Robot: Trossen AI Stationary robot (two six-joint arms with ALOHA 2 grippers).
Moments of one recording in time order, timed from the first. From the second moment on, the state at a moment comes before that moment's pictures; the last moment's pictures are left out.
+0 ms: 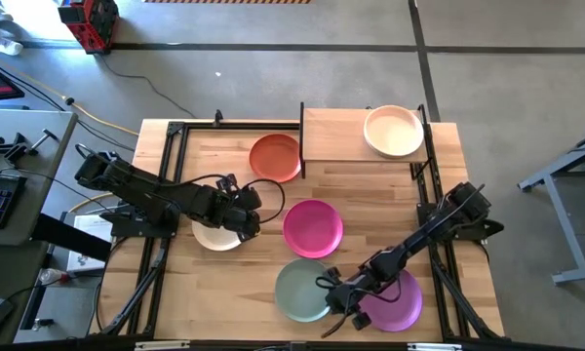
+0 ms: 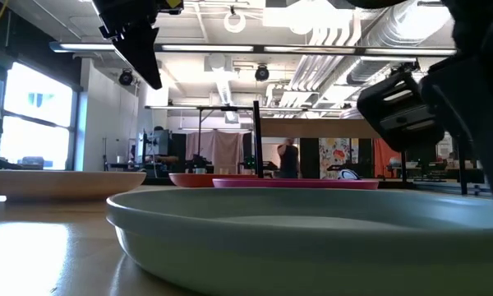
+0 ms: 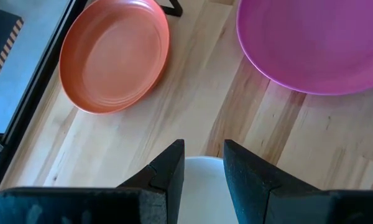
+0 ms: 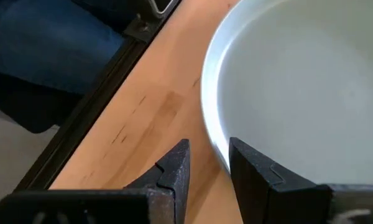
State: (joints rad) left arm -0.28 1.46 1.17 -0.99 -0.58 -0.55; right arm 0.63 1.87 0.97 0.07 -0.08 0.15
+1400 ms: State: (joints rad) left arm -0.28 1.46 1.17 -0.98 -0.58 -0.55; right arm 0.62 1.66 0.97 0.04 -0.13 0.24
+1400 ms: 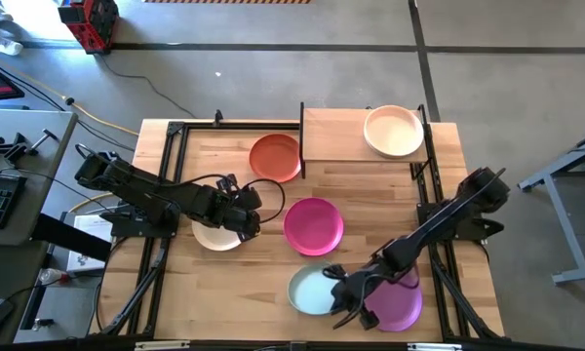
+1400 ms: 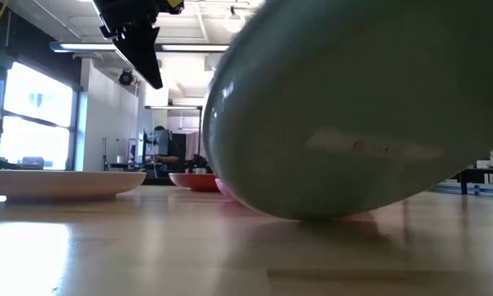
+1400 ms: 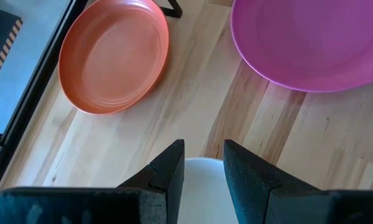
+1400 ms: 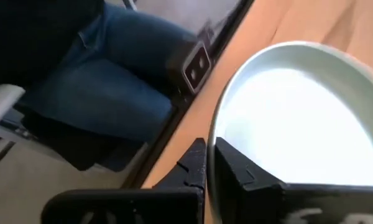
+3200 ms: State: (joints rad) left arm -0.28 1.46 1.17 -0.98 -0.55 -0.55; right arm -0.14 1.00 0.97 -0.76 0.65 0.07
